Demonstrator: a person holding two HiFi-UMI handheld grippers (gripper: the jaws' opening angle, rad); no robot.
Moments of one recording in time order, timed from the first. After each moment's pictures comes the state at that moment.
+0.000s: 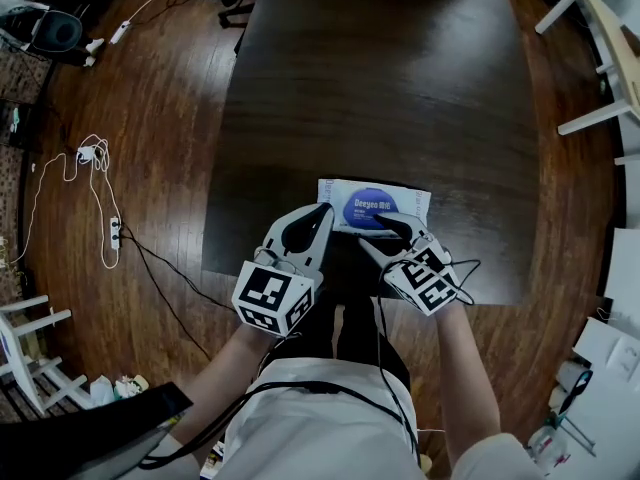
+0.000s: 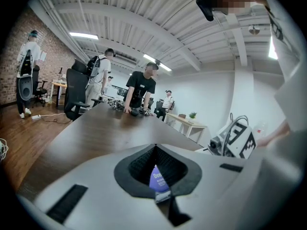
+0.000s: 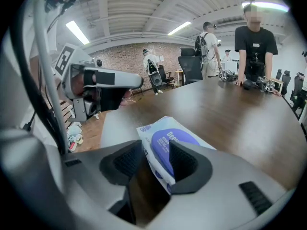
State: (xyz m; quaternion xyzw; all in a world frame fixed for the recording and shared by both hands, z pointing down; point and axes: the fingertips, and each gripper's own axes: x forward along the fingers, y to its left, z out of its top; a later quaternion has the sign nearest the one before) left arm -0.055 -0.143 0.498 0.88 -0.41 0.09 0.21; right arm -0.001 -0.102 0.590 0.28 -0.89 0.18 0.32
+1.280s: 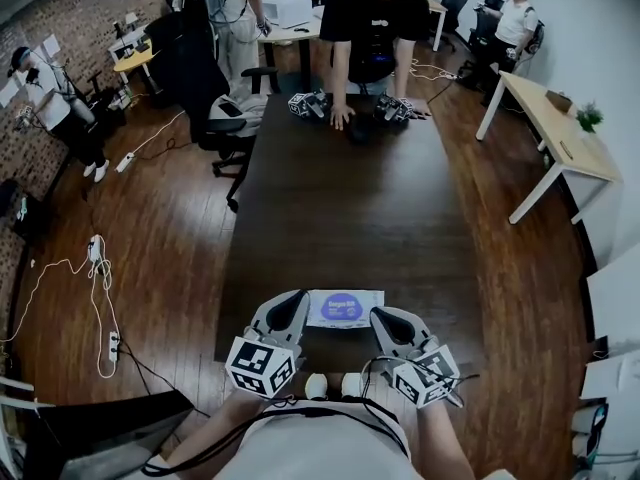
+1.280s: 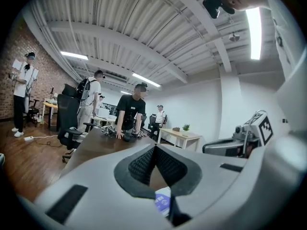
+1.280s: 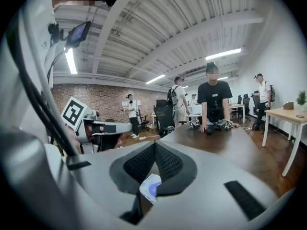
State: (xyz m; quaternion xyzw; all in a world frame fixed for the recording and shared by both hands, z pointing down) left arm -0.059 -0.119 0.363 0.91 -0.39 0.03 0.11; right arm 0.050 -0.069 0.365 0.48 -0.87 0.09 0.08
